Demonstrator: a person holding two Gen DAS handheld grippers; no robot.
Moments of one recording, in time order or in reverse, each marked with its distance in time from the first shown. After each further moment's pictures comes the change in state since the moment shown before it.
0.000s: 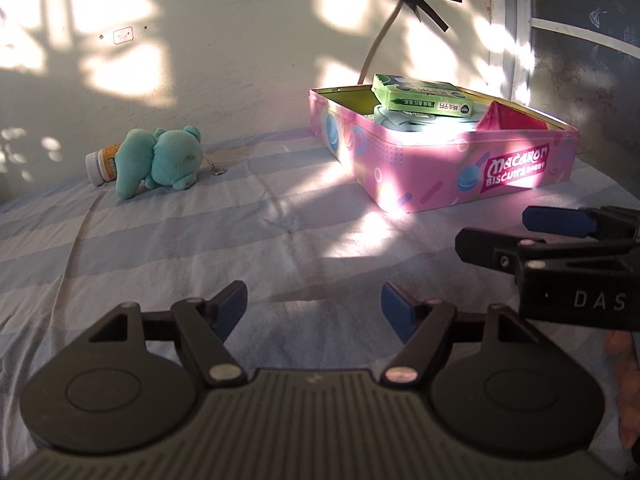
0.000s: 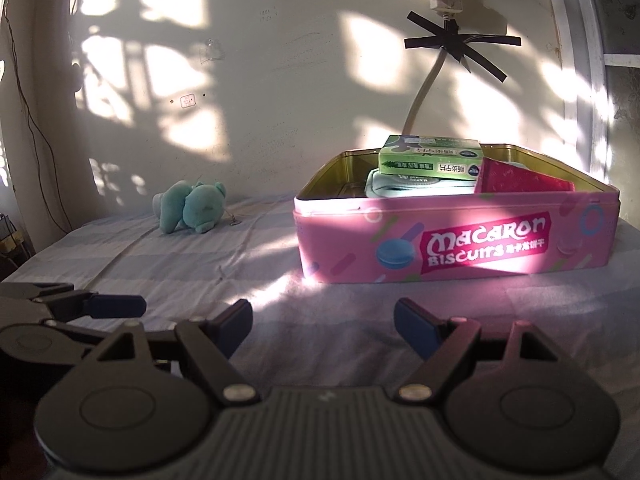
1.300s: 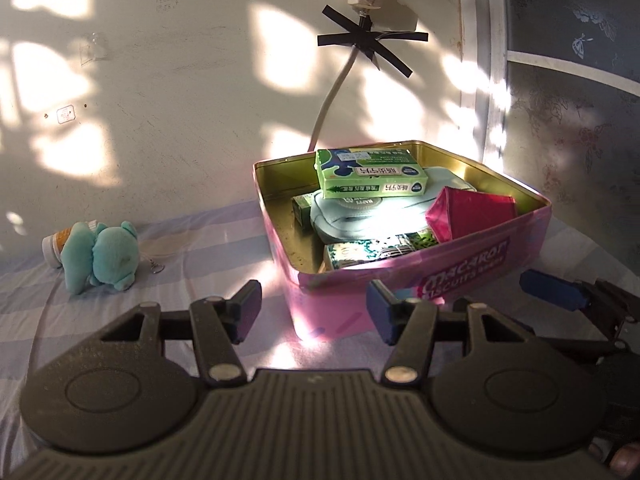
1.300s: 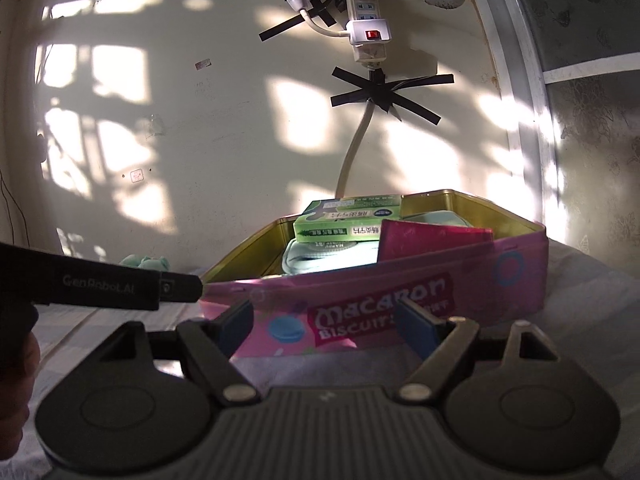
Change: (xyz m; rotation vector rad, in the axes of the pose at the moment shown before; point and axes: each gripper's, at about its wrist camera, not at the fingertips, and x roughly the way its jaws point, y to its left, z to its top) left arm 0.011 -0.069 0.080 0.040 -0.078 -0.041; right arm -0.018 -0.079 0.013 0.098 -0.170 -0.064
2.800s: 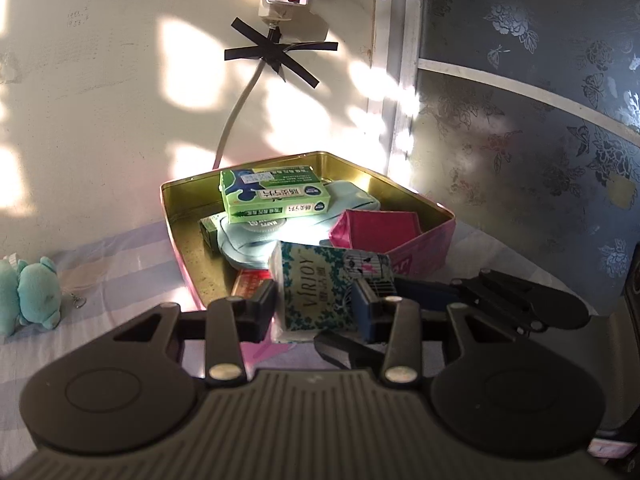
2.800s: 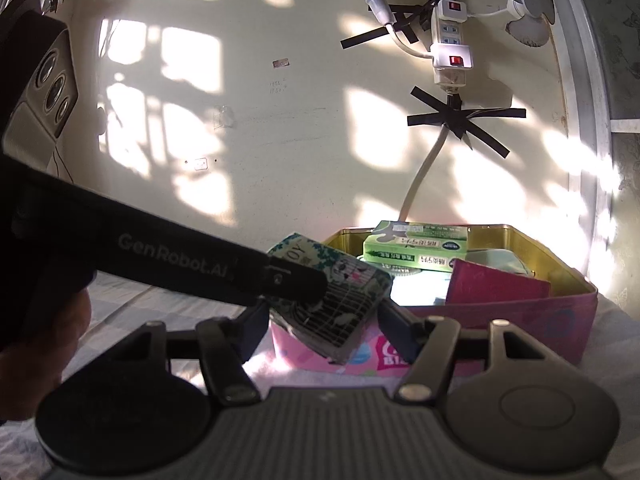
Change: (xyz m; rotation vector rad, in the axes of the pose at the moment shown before) left arm -0.005 -0.004 0.036 0.059 0.005 -0.289; right arm -0.005 0.042 0.025 -0.155 -0.014 0.136
